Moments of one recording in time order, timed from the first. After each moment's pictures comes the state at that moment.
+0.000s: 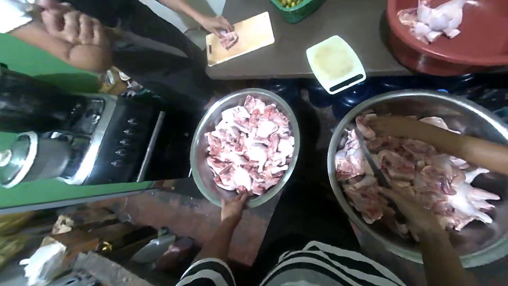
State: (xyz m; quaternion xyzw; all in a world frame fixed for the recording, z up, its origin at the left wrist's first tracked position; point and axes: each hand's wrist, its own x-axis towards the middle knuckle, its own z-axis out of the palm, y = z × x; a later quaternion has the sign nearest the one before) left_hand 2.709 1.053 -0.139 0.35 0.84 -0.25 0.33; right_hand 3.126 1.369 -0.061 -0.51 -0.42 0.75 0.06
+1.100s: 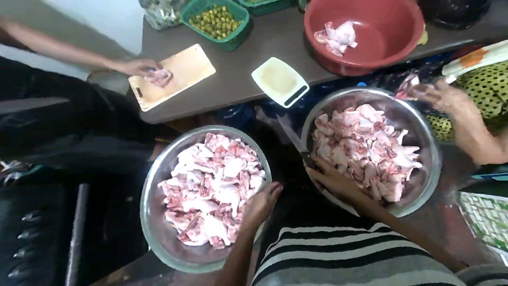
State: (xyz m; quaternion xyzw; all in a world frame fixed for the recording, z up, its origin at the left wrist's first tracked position) left_hand 2.750 1.234 -0.052 0.51 0.69 0.15 0.49; right_hand 2.991 1.353 -0.012 -0.46 -0.52 0.71 0.10
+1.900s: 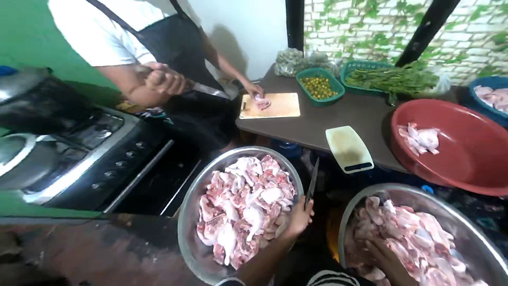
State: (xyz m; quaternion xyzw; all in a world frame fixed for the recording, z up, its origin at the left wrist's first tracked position) left_hand 2.742 1.311 -0.048 0.23 0.74 0.38 0.50; right_hand 3.016 1.393 -0.028 -0.47 -0.58 0.66 0.06
